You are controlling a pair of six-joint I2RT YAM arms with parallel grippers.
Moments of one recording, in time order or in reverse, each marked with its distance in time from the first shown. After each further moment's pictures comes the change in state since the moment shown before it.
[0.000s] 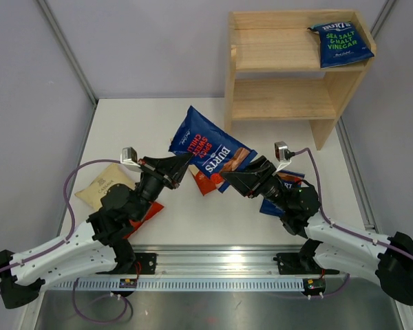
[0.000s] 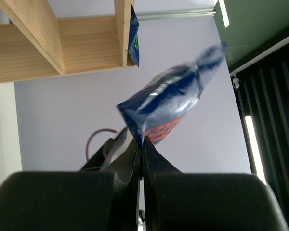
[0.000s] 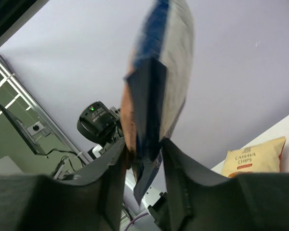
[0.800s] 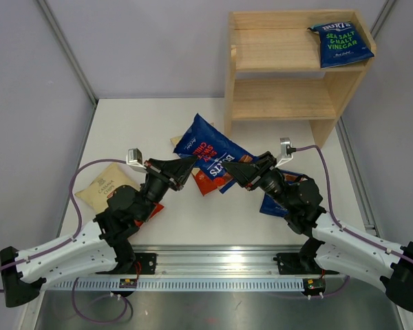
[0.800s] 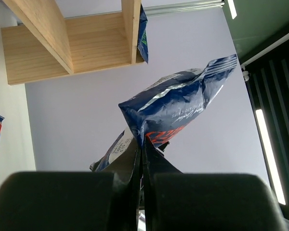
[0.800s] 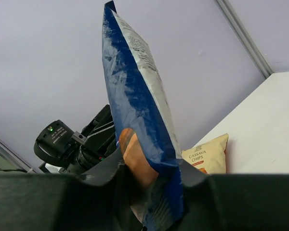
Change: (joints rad) left arm 0.001 0.031 -0.056 0.087 0.020 0.050; right arm 0.000 -0.117 0.090 -0.355 0.150 -0.168
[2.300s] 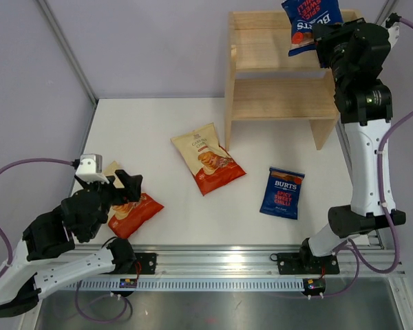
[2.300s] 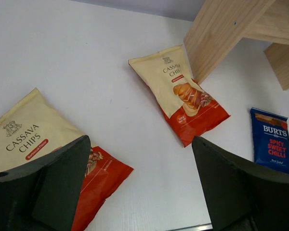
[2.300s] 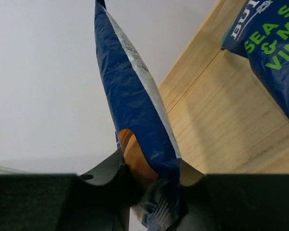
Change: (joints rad) left arm 0.000 -0.239 0.466 -1.305 -0.383 0.892; right arm -0.673 0.687 1.708 -1.412 0.328 0.223
